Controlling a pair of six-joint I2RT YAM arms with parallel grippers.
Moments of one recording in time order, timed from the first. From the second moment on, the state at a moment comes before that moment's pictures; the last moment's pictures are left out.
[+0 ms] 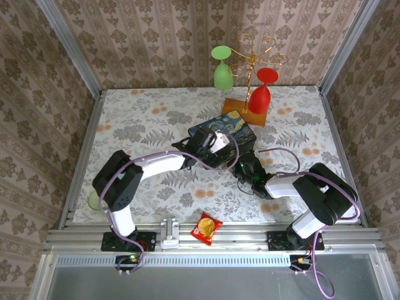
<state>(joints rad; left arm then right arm) -0.86 1.80 1.14 -0.13 -0.10 0.33 0.59 1.57 0.44 0.54 0.10 1.34</state>
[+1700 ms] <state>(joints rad) -0.95 1.82 1.18 -0.21 -0.23 0.45 0.49 1.66 0.34 0.89 0.02 1.47</state>
